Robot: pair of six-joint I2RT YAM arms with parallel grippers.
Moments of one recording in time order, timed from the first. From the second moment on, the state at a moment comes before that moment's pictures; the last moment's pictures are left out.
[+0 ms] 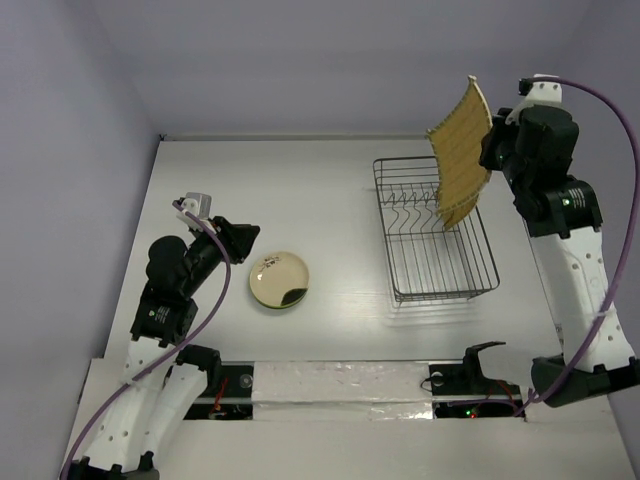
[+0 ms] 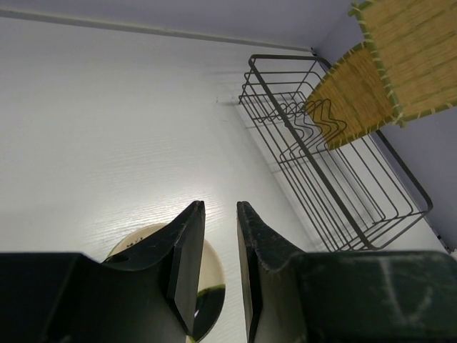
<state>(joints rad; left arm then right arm) -0.23 0.57 0.65 -0.18 0.29 -0.42 0.20 1.22 1.67 -0.71 0.31 0.14</state>
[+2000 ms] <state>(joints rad) -0.23 0.55 0.65 -0.18 0.29 -0.42 0.76 2.38 1.82 0.16 -0.14 1.05</state>
